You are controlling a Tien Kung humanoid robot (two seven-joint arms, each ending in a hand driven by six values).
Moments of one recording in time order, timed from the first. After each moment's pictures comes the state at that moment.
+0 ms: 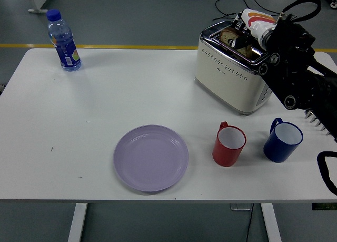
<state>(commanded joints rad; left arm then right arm) -0.03 0.06 -0.74 -0.18 0.41 0.16 0.06 1.19 -0.05 0.84 0.55 -1.91 -0.01 -0.27</state>
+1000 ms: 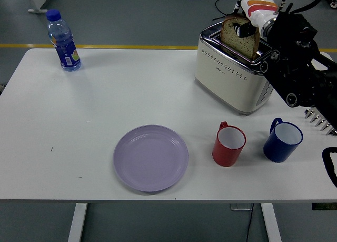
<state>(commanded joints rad) -0.03 0.06 -0.75 -0.18 0.42 0.16 0.06 1.21 -0.10 0.79 0.60 -1.95 -0.10 -0.22</state>
